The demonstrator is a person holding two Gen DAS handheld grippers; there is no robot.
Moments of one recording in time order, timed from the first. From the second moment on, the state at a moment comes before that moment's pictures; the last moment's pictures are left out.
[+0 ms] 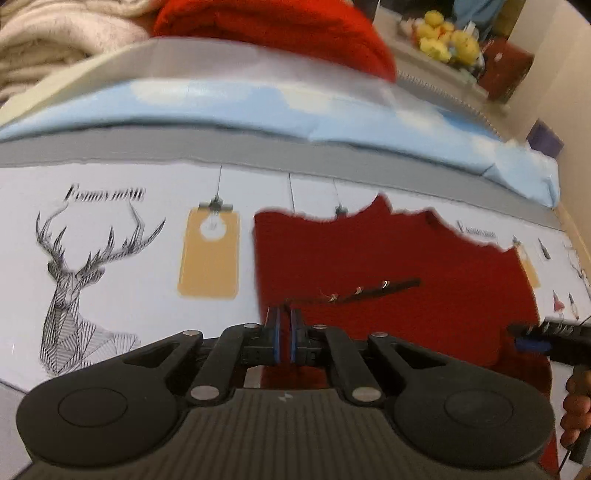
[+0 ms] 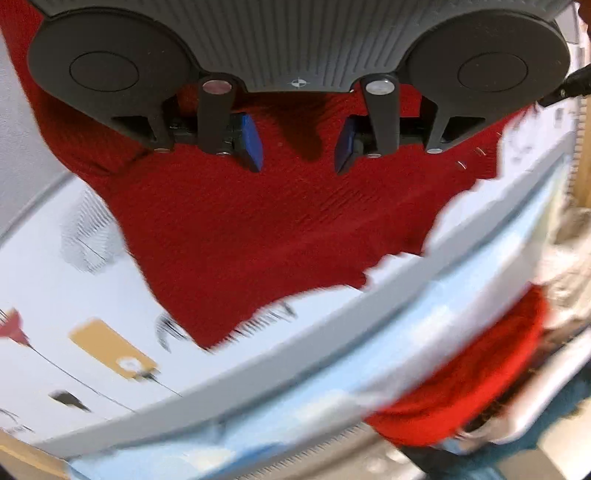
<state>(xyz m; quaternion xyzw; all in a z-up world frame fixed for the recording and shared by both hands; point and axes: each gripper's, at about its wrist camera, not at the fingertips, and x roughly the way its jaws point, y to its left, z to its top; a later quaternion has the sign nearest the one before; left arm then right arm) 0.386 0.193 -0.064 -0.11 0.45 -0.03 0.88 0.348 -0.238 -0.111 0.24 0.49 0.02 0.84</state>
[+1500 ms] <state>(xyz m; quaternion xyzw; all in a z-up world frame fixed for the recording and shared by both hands) 0.078 0.132 0.033 0.02 0.38 0.03 0.92 0.064 -0.378 0.046 0.15 0.33 0.01 0.93</state>
